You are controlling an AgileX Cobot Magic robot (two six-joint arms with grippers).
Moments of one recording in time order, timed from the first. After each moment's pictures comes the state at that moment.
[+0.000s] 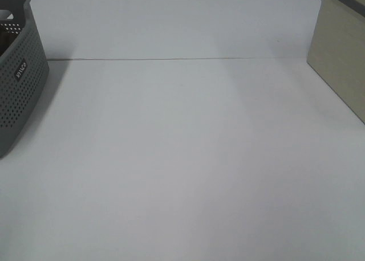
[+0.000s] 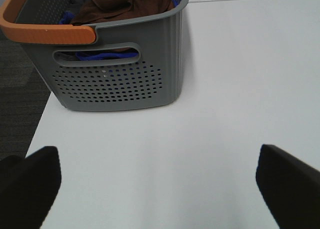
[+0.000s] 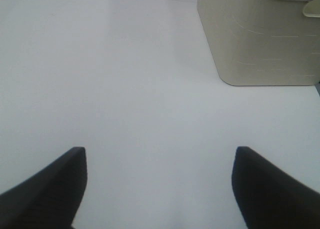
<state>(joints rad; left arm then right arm) 0.02 0.00 -0.50 0.10 1.05 -0.02 -0.02 0.00 -0.50 0.10 1.07 -0.13</state>
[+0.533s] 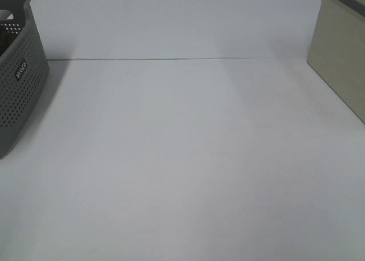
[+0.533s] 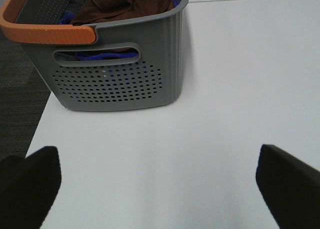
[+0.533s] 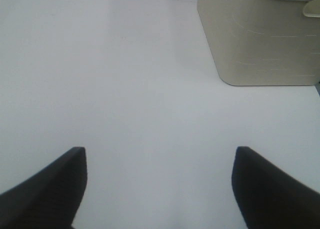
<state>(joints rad) 0.02 0.00 -0.50 0.10 1.05 -0.02 -0.02 0.00 -0.50 0.10 1.07 -0.13</state>
